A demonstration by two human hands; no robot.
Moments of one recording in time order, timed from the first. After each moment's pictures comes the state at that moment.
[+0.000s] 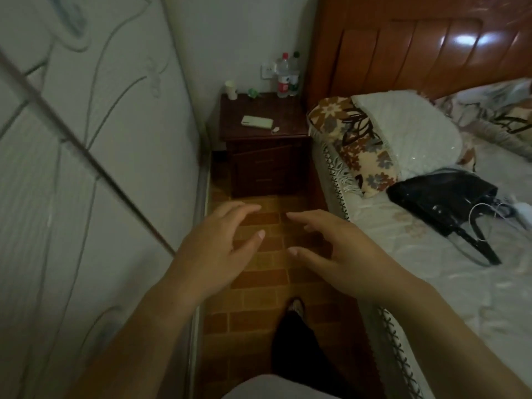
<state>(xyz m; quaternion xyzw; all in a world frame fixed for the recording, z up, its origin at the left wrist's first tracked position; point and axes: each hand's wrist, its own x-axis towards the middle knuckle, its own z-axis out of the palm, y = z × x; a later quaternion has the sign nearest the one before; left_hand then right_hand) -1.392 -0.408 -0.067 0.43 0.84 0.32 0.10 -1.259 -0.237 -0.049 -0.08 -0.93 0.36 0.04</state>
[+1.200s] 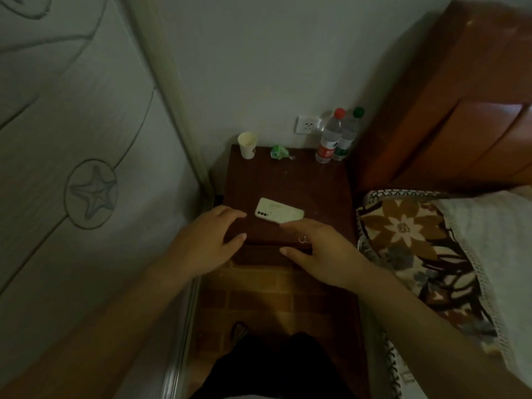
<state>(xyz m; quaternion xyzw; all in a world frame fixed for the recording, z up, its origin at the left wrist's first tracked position) -1.981 -0.080 -0.147 0.37 0.88 0.21 0.18 -1.856 0.119 -0.142 -0.05 -0.93 0.35 -0.06</state>
